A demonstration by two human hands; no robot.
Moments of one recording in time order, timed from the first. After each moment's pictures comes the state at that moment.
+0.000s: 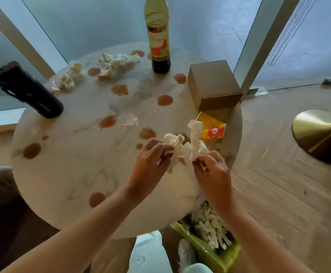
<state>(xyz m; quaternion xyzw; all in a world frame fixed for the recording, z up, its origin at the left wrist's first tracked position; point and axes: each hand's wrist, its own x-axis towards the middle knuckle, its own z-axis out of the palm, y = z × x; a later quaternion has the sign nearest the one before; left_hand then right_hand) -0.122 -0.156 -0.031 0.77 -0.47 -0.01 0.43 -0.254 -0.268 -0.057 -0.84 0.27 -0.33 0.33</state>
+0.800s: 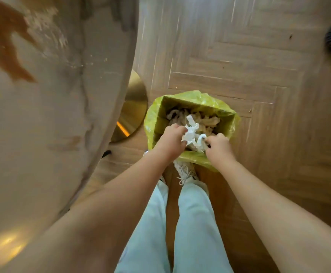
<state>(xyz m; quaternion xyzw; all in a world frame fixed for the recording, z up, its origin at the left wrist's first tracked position) -0.295 -0.214 -0.341 0.72 -0.55 -0.43 0.02 -0.450 -0.246 -0.362 -0.68 0.61 0.19 0.37</state>
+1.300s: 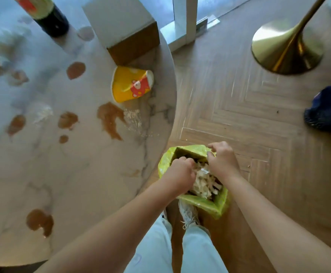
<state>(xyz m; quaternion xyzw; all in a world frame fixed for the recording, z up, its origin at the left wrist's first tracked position) -0.288 -0.238 -0.168 0.74 -0.54 -0.40 0.04 -0.405 -0.317 -0.199 -0.72 0.59 -0.05 0.37</state>
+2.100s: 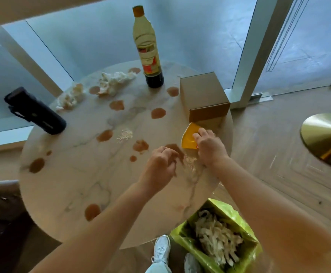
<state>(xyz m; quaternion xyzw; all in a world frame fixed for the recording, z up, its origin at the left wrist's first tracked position) -0.142 -0.216 -0.042 0.84 -0.45 -0.07 0.30 -0.212 -0.379 -0.065 -0.96 0.25 -0.01 0.09</state>
